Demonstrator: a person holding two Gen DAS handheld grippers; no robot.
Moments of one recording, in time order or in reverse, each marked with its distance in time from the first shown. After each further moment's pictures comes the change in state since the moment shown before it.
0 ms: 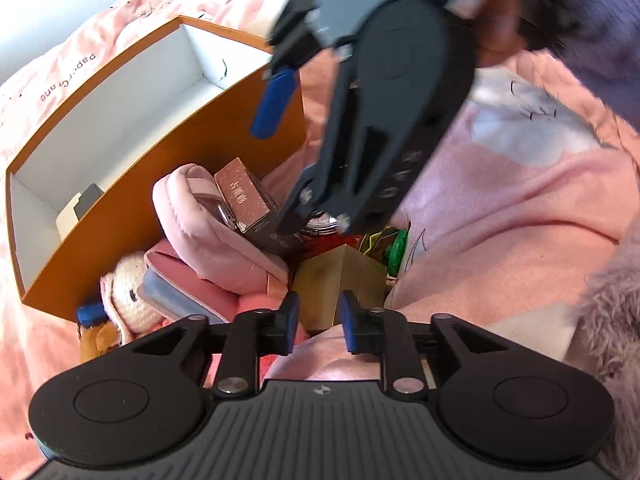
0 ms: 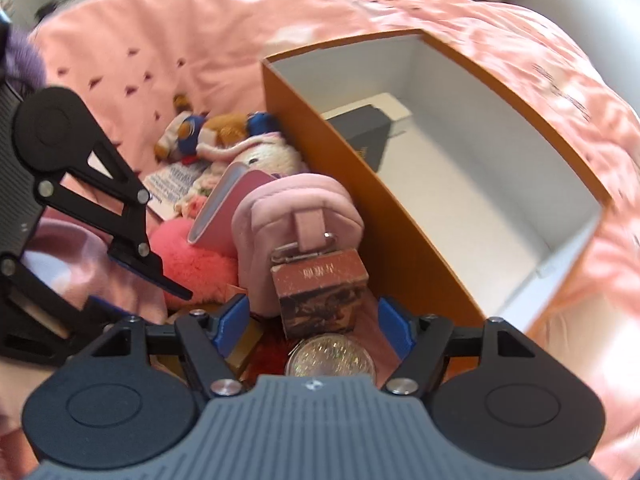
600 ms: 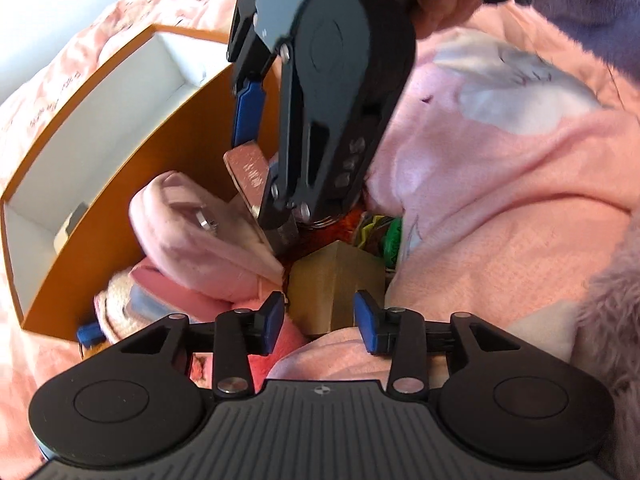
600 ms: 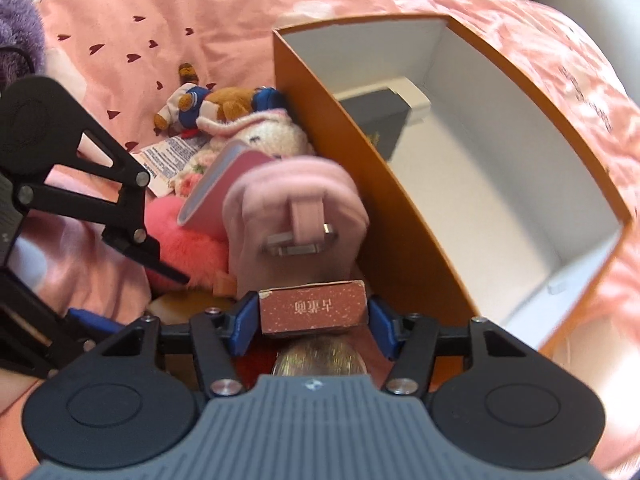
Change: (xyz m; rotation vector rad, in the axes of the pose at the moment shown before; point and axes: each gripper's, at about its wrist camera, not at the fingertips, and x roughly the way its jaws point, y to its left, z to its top) left arm 0.016 -0.022 0.002 0.121 0.026 0.045; right arm 0.006 -0.007 -0.009 0.017 0.047 0.008
